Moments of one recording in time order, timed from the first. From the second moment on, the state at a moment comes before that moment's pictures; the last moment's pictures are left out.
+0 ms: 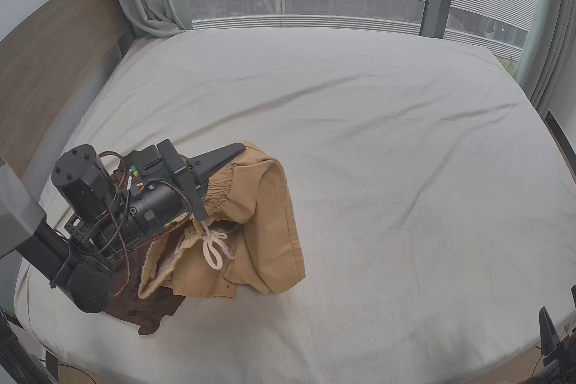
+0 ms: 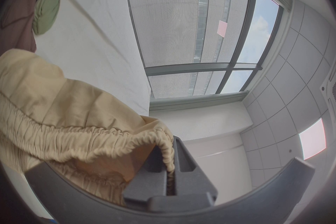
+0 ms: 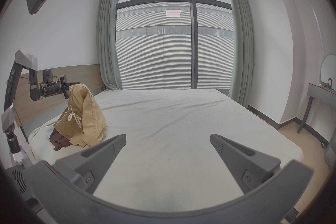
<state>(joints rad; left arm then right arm) -0.39 1.88 -0.55 -1.54 -0.51 -1.37 0.00 0.02 -0.02 -0.01 0.00 0.00</state>
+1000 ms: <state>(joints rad) -0.68 1.91 -0.75 -1.52 -0.52 -1.53 0.00 0.02 -0.02 -0.01 0.00 0.00</state>
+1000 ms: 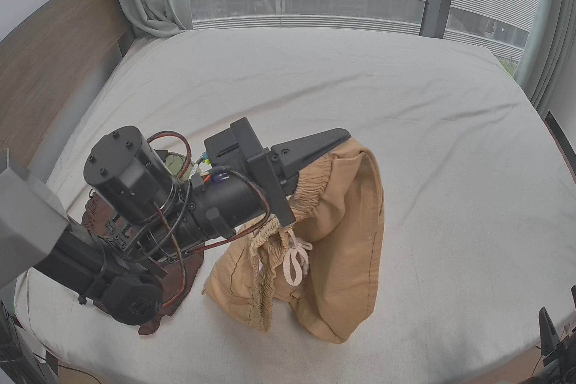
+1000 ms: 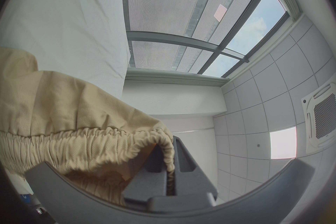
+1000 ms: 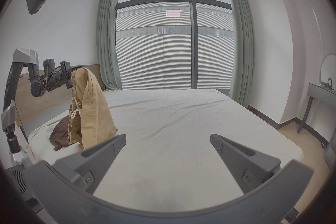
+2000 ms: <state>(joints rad) -0.82 2.02 -0.99 -1.51 -0.53 -1.65 0.00 0.02 -0.02 -0.01 0.00 0.00</state>
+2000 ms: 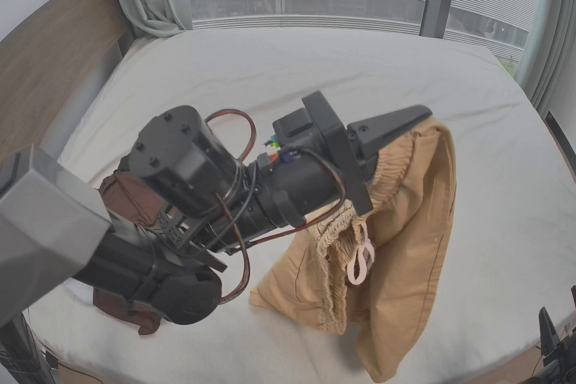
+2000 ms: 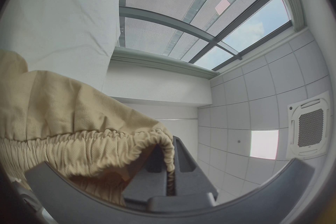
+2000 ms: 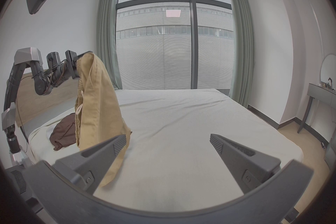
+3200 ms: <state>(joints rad) -0.41 1.92 -0.56 -1.55 -0.49 -1.19 0.00 0.02 -0.02 -0.01 0.00 0.00</state>
